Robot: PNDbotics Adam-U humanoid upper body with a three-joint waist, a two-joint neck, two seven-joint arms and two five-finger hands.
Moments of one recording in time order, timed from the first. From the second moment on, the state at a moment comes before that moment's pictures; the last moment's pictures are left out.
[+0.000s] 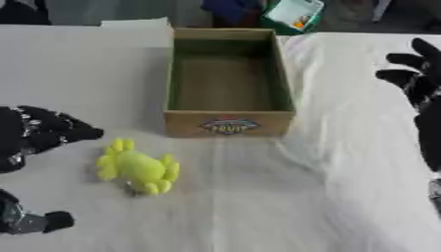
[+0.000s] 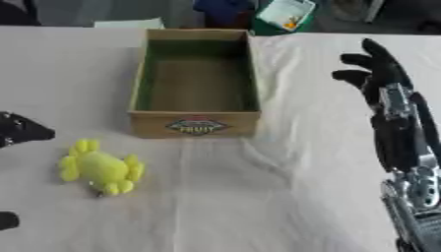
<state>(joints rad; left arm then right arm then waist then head) -0.35 0.78 -0.12 -1.91 -0.59 -0.56 -0.50 -0.18 -0.36 -0.01 -1.98 -0.02 -0.16 -0.09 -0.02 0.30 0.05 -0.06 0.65</state>
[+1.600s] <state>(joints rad) -0.58 0.67 -0.24 -1.62 -0.52 -0.50 -0.61 -0.19 -0.36 0.00 -1.98 -0.03 -0.16 -0.09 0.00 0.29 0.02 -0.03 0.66</state>
